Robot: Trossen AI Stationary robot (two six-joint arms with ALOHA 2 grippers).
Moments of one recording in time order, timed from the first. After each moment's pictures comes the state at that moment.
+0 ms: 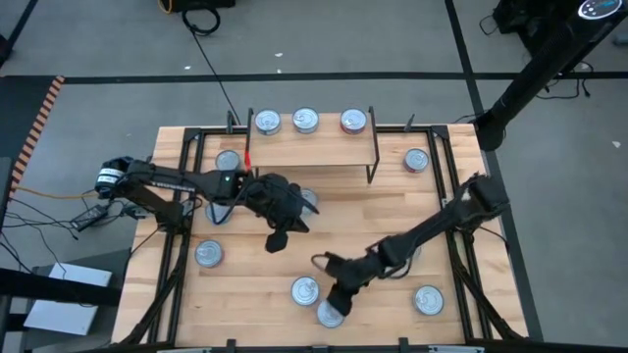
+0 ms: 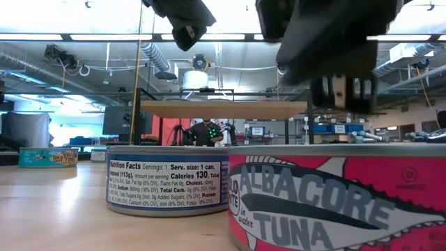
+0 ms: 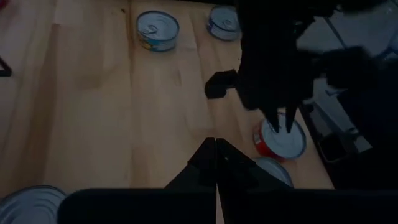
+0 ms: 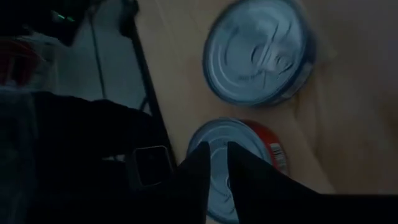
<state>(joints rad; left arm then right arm) -0.07 1.43 1.16 -0.37 0.24 -0.11 0.46 1.85 1.11 -0.01 -0.10 1.13</state>
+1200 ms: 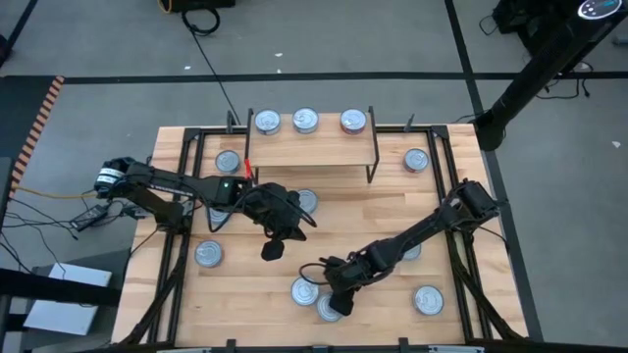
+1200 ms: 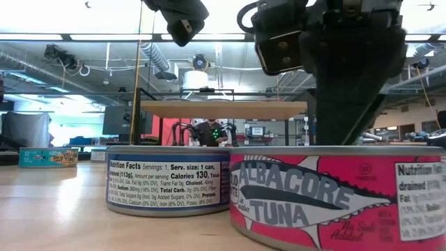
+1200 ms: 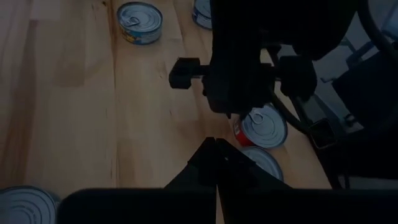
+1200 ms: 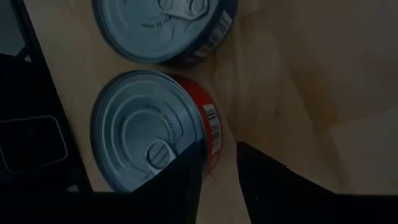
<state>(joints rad) -0.13 1.43 1.16 -0.39 0.22 -0.10 0.45 1.96 1.26 -0.39 -0.09 0.96</state>
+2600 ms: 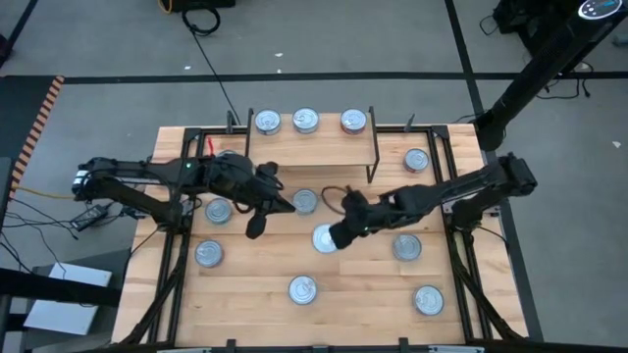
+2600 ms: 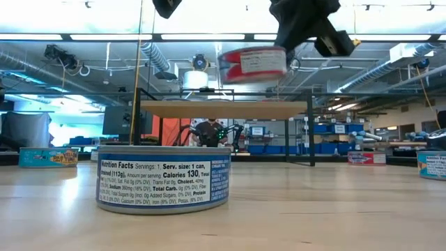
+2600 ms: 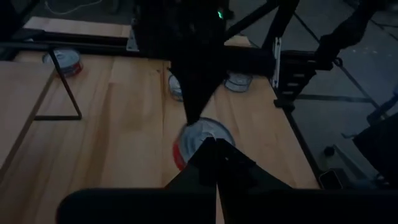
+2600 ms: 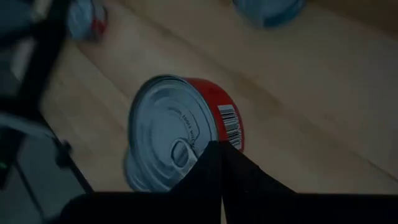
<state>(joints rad) -0.04 1.19 1.16 -0.41 0.14 -0.11 0.22 1.54 1.25 -0.66 0.16 1.24</state>
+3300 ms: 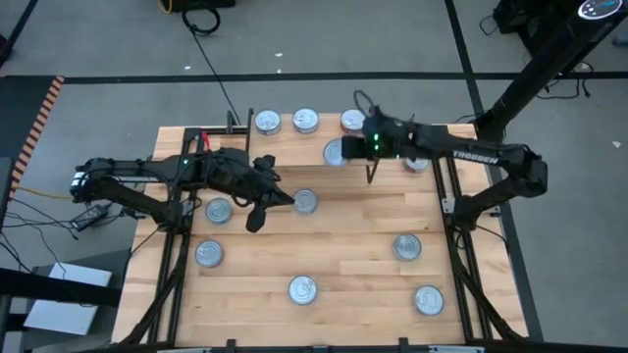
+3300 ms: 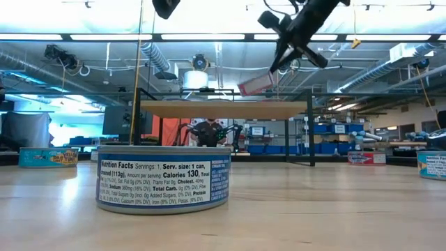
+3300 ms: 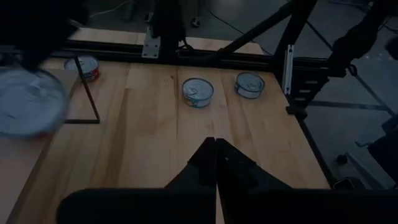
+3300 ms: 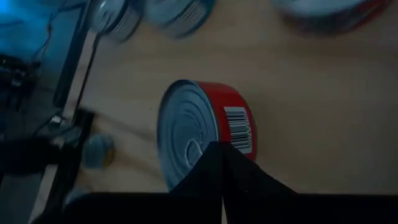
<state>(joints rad) 0.00 1.17 1.16 -0.41 0.13 -0.09 -0.35 1.40 1.25 -0.65 0.16 1.05</state>
